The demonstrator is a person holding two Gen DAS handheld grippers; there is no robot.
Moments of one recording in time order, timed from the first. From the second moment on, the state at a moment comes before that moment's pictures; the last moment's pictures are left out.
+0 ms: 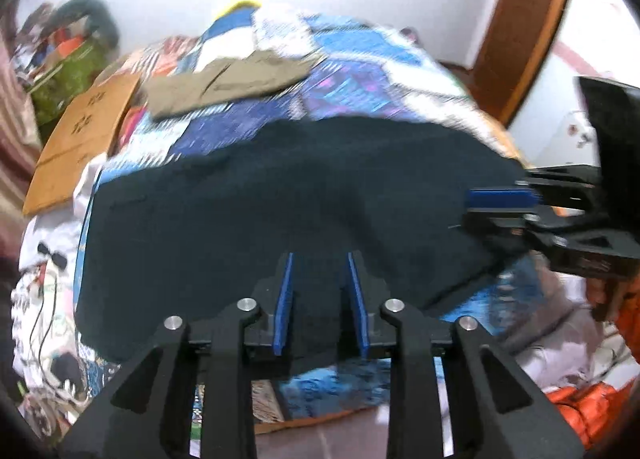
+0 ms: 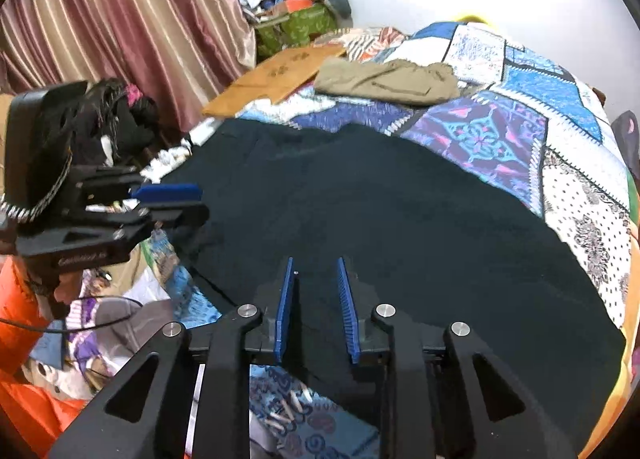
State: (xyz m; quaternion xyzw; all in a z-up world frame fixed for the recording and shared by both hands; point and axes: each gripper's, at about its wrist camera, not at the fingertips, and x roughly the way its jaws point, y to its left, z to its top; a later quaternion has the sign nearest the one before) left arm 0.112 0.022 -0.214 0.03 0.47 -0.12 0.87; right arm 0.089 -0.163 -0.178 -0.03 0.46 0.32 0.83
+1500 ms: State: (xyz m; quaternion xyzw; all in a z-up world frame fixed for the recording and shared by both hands) left arm 0.151 -0.195 -0.237 0.16 0.48 -0.26 0.83; right arm -0.022 -0.431 -0.255 0.37 0.47 0.01 0.80
